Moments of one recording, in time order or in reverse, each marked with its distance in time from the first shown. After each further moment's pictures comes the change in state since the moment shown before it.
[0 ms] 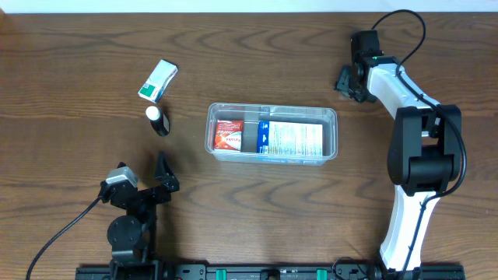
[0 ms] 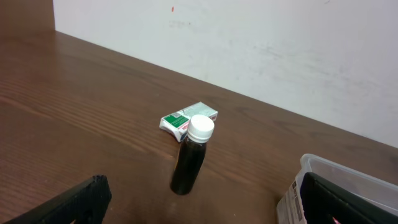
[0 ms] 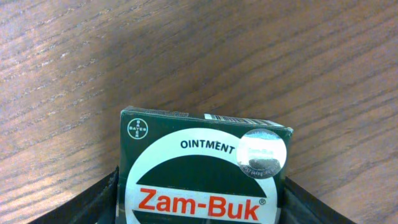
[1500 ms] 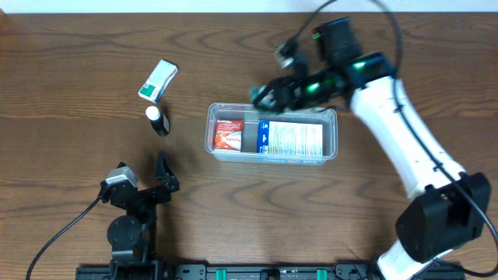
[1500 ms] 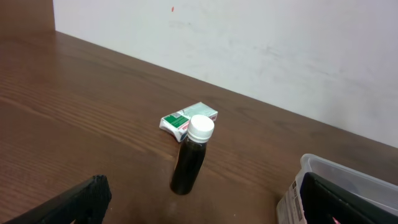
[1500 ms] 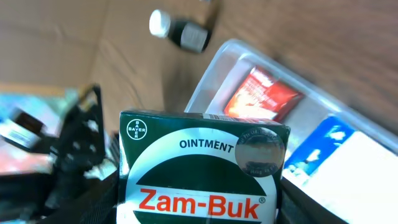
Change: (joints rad) left arm 0.000 0.000 0.000 0.000 0.000 0.000; right arm 0.335 -0.434 0.000 -0.319 -0.911 -0.284
